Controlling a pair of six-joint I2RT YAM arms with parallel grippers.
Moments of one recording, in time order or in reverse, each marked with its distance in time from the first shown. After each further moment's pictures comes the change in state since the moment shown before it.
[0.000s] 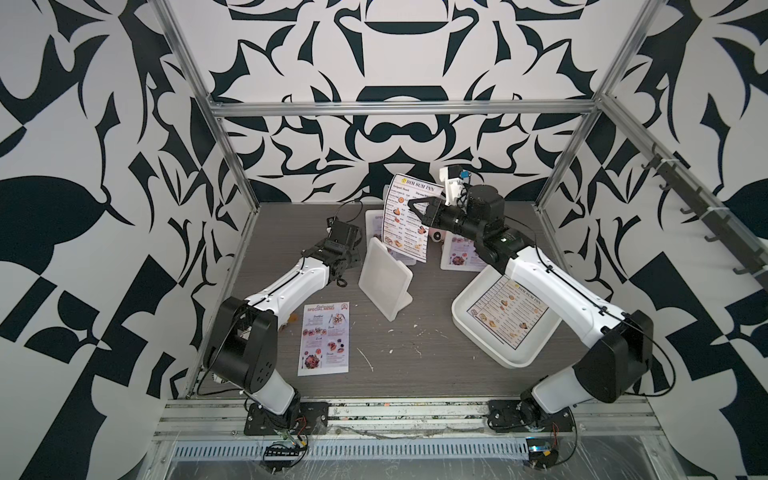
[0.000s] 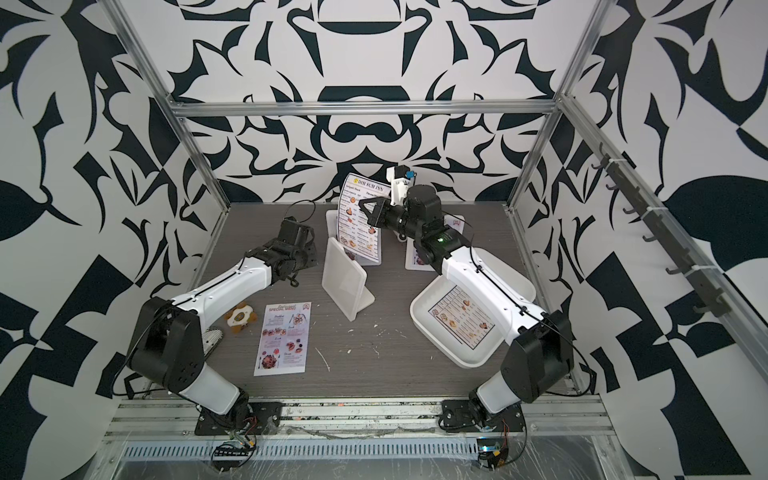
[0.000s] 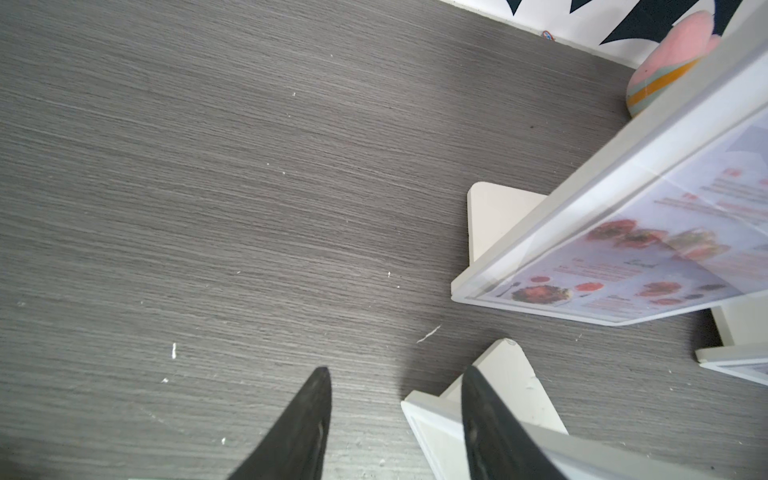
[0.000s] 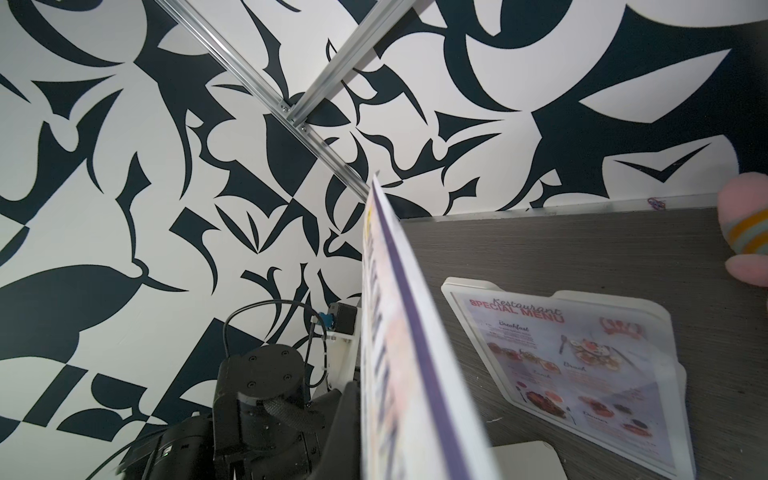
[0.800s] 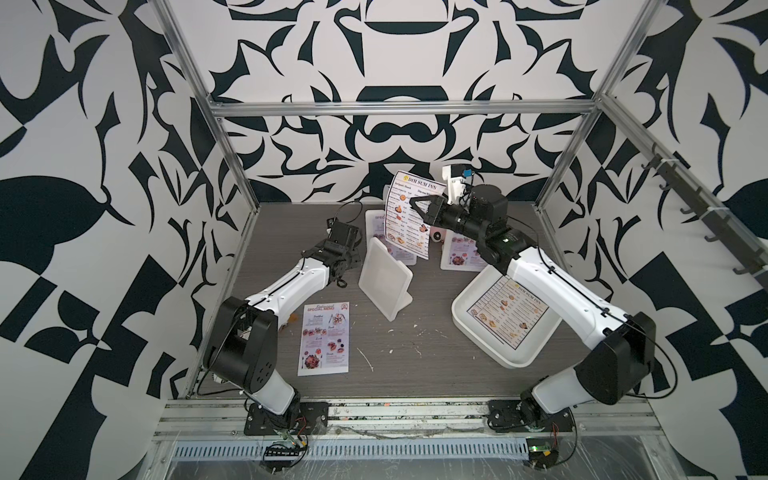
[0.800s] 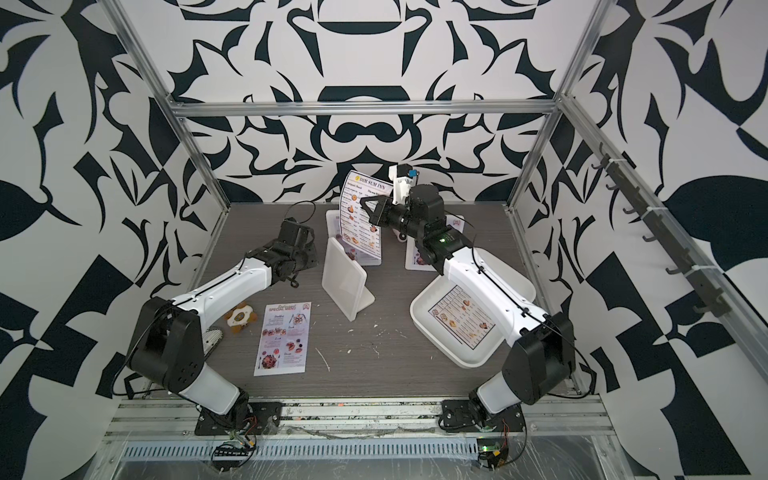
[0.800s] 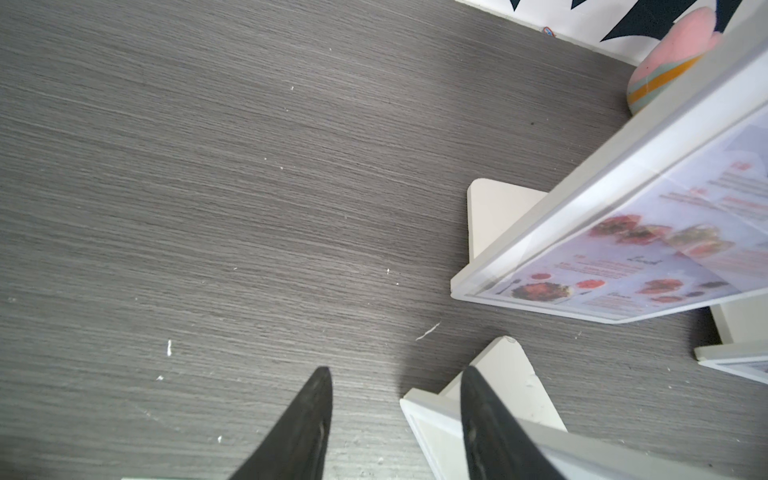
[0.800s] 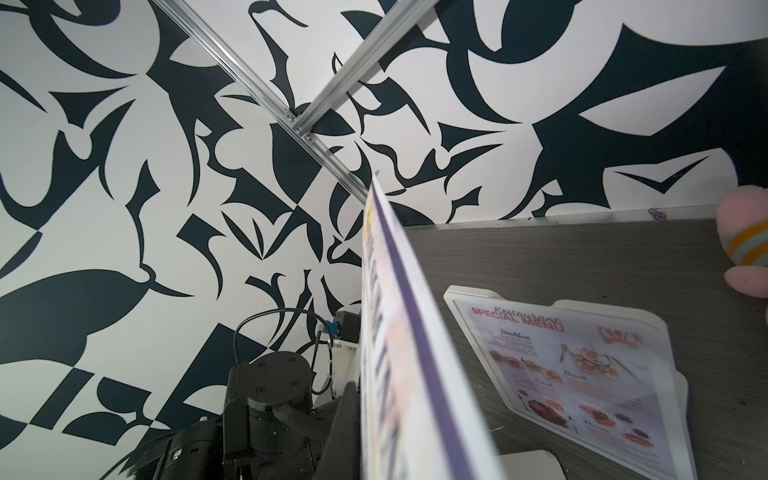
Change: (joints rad) left arm 0.000 0.000 -0.011 0.005 0.006 -0.009; right arm -0.008 -0.011 -0.010 0.022 -0.002 0.007
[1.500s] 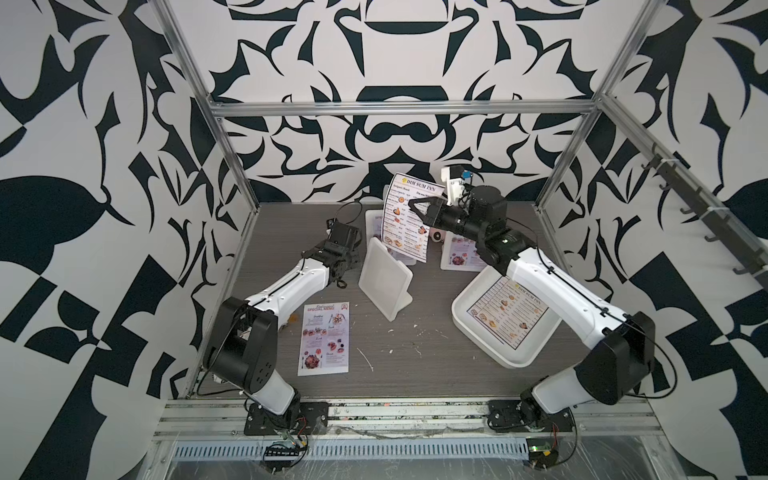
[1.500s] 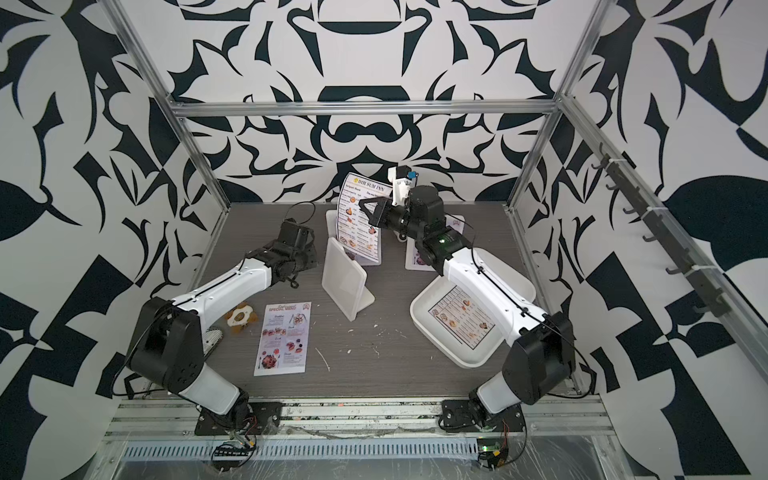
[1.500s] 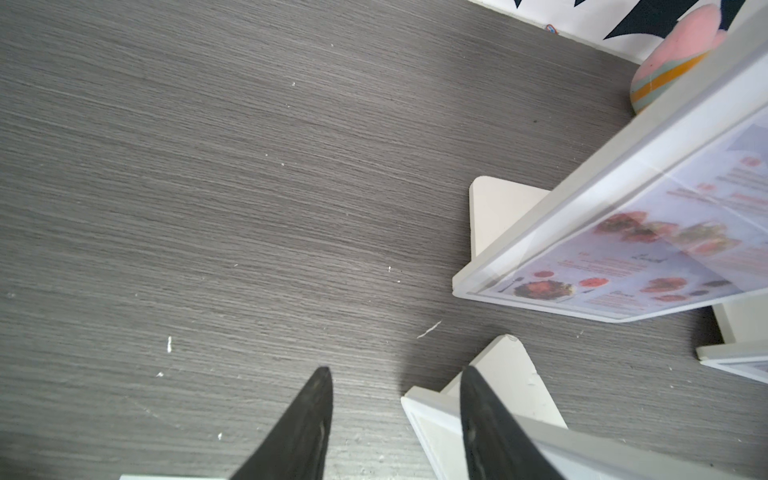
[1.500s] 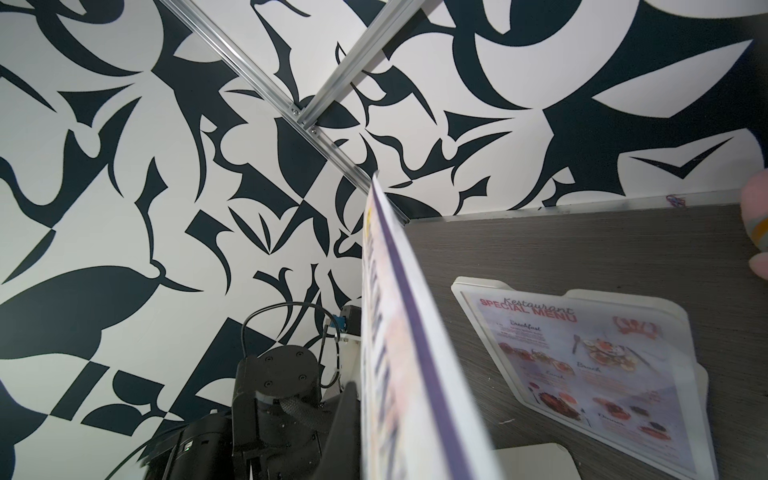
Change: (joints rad) left arm 0.000 -0.002 -0.005 0.000 0.000 -0.001; right arm 0.000 0.000 -0.011 0.011 -0.028 0.023
